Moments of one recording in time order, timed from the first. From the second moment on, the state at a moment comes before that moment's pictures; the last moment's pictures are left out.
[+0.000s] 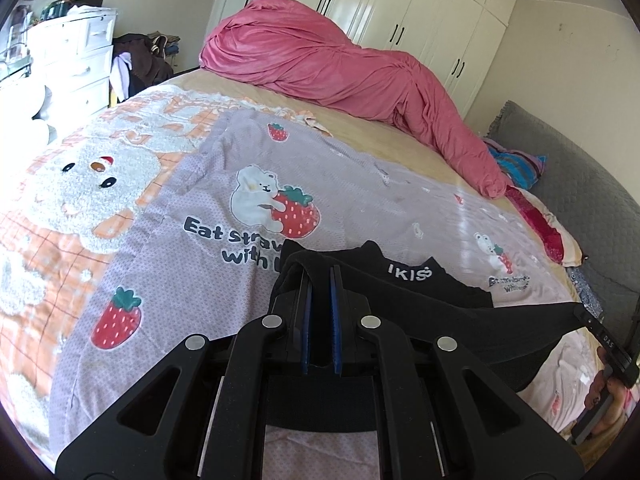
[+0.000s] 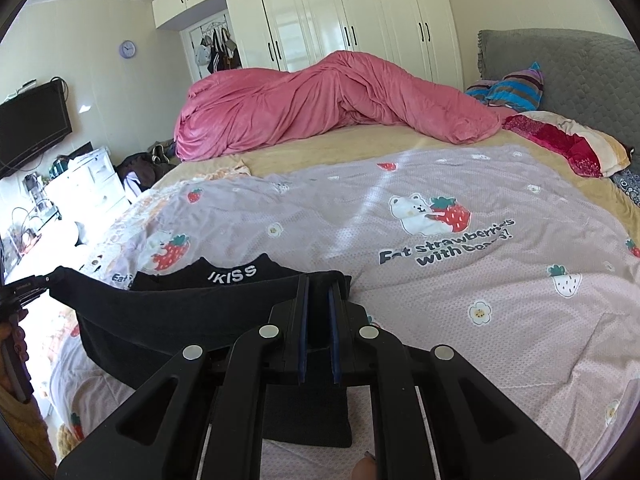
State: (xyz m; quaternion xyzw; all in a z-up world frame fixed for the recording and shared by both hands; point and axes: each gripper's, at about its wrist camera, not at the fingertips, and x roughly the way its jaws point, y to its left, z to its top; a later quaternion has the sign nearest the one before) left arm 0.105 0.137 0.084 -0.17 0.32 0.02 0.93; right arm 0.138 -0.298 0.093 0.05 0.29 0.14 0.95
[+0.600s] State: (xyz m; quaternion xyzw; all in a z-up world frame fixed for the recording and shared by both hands) left arm 0.144 0.147 0.031 -0.16 0.36 0.05 0.92; right arm 0.189 -0.280 0.048 0.04 0.34 0.13 0.93
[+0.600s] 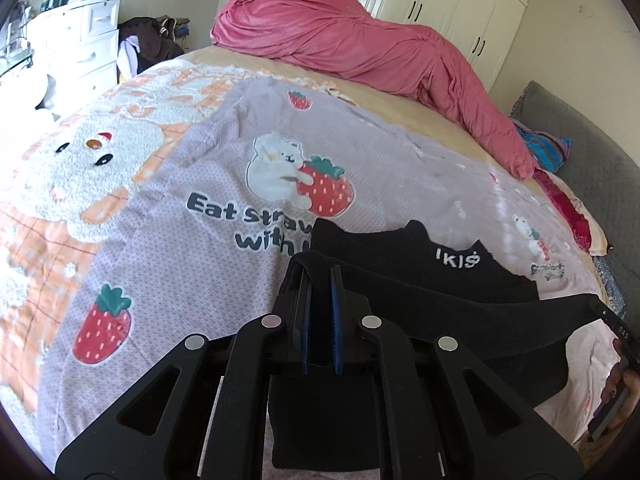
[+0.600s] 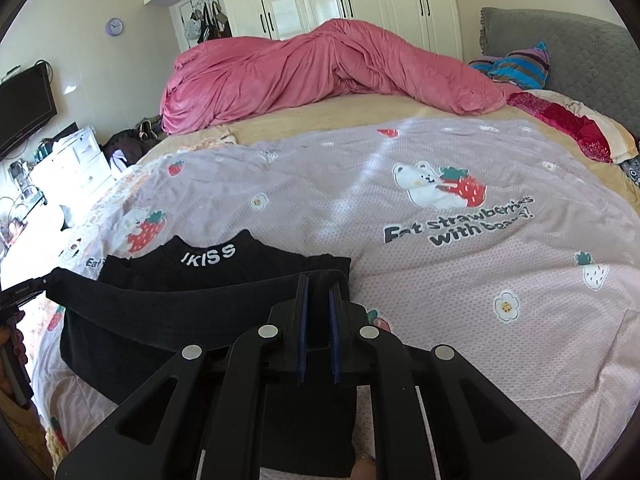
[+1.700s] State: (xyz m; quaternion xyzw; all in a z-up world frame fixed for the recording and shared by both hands) left arm 0.196 0.085 -0.020 -0.08 0.45 0.01 0.89; right arm 0.205 -0.252 -0.001 0.01 0.40 0.12 0.91
